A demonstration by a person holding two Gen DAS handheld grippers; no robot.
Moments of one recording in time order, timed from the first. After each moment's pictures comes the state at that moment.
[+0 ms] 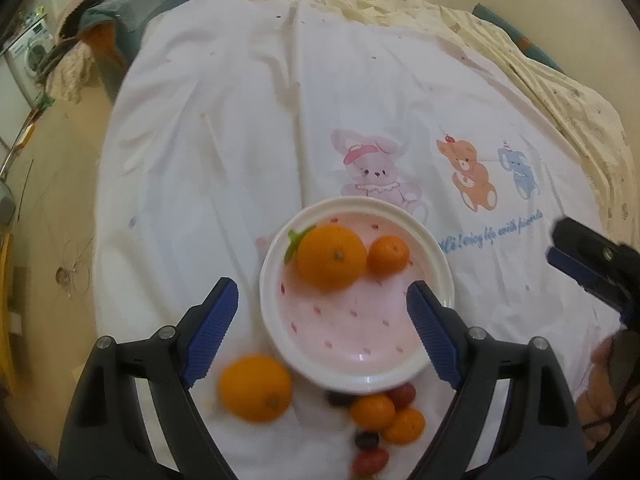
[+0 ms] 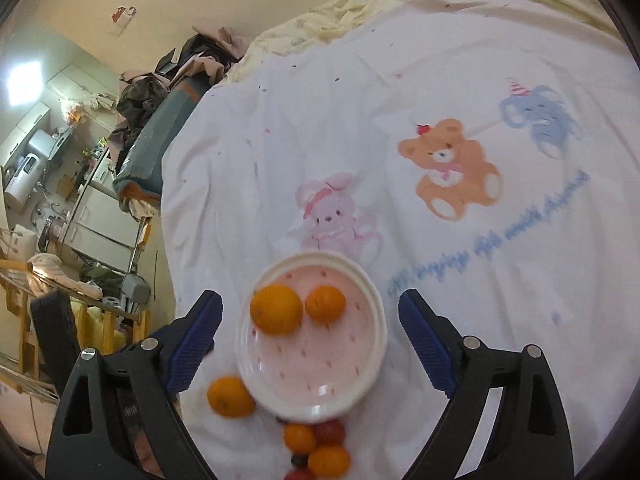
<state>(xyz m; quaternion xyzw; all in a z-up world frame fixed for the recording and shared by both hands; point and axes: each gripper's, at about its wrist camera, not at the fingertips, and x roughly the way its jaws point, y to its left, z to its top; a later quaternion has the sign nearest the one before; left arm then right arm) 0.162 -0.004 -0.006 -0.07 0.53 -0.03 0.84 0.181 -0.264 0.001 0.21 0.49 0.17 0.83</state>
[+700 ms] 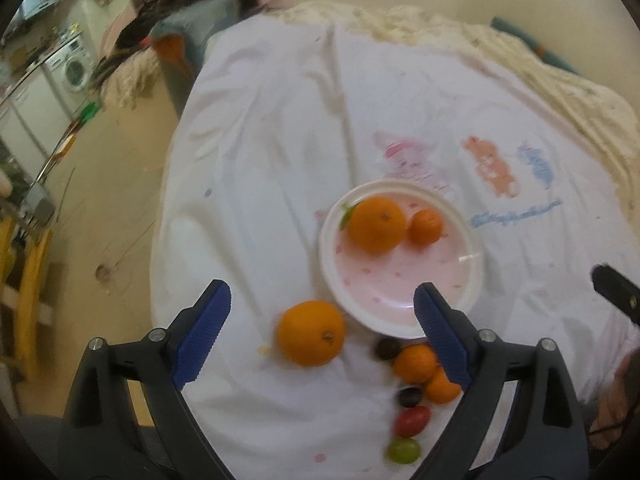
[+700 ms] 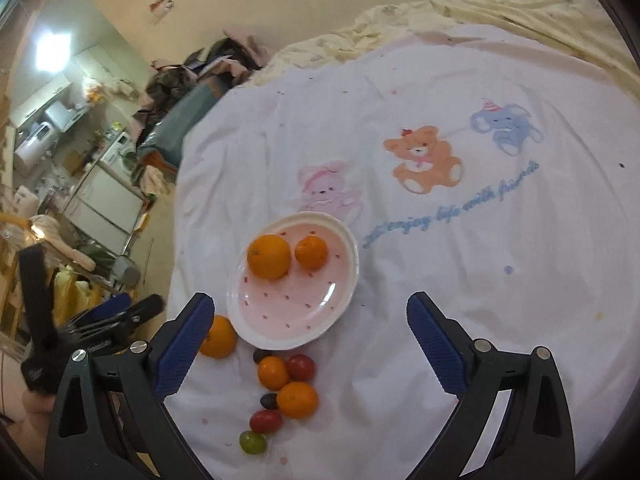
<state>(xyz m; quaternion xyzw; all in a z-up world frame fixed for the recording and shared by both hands) 0.098 0.010 0.003 -0.03 0.50 0.05 0.86 0.105 -0.275 -0.004 0.14 0.46 0.19 0.86</state>
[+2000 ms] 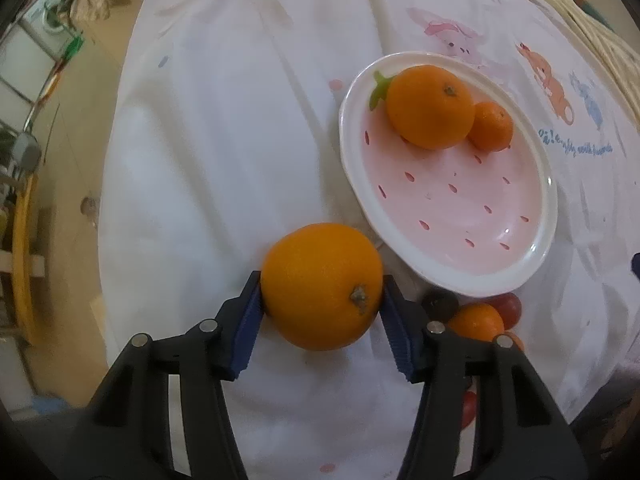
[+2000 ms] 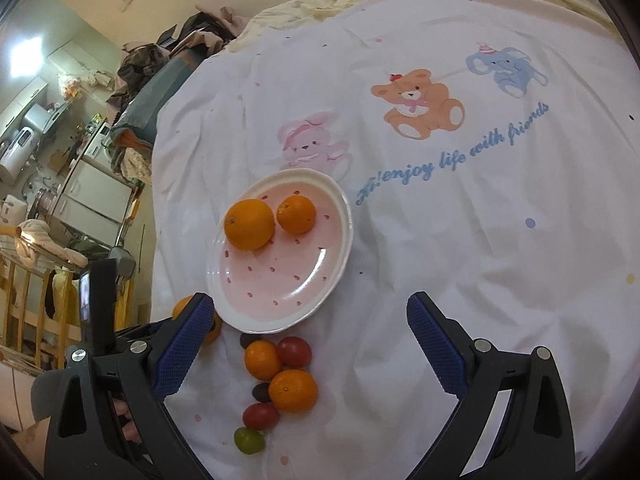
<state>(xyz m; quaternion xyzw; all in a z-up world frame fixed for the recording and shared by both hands) 0.095 0.004 -0.099 -0.06 0.64 0.04 0.77 0.117 -0.269 -0.045 0.18 0.51 0.17 0.82</state>
